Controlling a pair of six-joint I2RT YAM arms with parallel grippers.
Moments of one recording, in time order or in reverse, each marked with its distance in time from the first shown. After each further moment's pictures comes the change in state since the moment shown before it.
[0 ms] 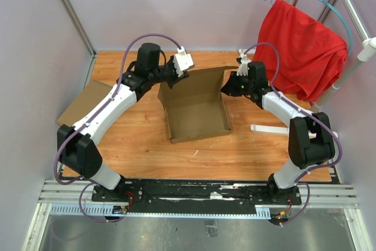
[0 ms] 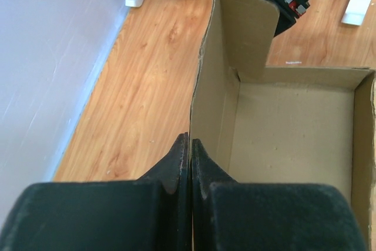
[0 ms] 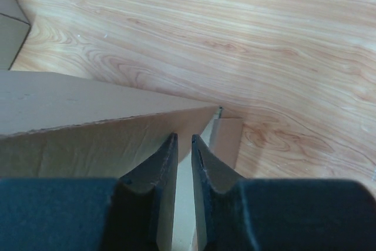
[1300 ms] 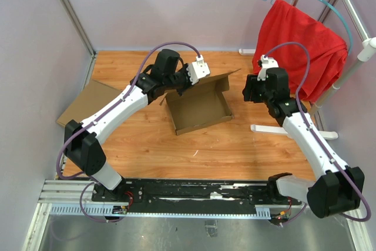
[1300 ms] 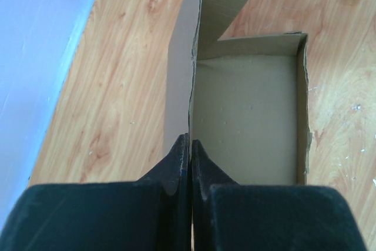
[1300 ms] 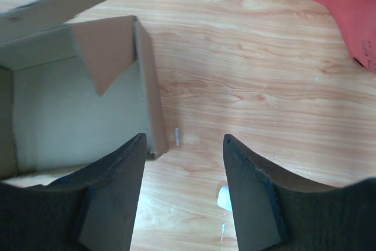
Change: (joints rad) left arm -0.148 0.044 0.037 -0.104 -0.226 -0.028; right arm 0.000 -0.439 -0.074 -0.325 0.438 -0.123
